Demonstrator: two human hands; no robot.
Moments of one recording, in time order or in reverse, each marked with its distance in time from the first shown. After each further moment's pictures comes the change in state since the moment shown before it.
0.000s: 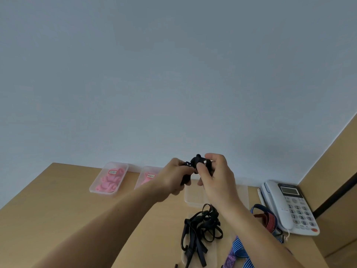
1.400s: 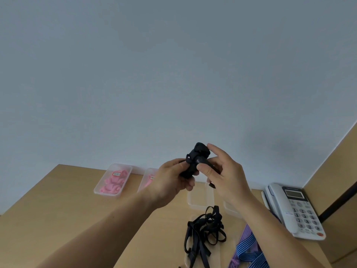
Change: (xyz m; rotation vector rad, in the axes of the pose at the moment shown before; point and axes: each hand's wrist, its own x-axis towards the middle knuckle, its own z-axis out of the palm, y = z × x) left_hand -0.019 -0.004 -0.005 -0.399 -0.071 0.247; right_hand 0.013 -0.004 -0.022 0.025 -0.121 -0.160
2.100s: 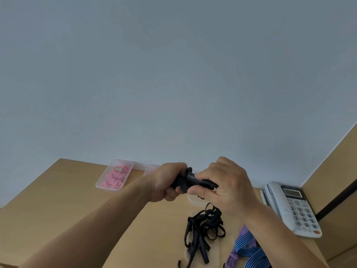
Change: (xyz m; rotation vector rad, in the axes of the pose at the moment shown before) left_hand -0.011 0.019 -0.013 0.284 -0.104 -0.493; right_hand -0.022 -0.016 -0.002 -0.510 0.070 -0.830
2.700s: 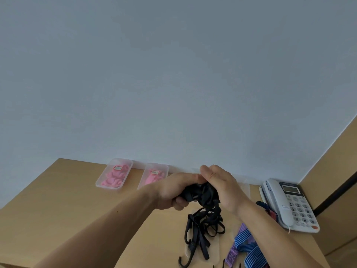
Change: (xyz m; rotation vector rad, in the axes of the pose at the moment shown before) left_hand 0.003 -0.015 0.019 0.134 -0.214 0.068; right_hand -0.012 -0.007 0.009 0.811 -0.300 1.001
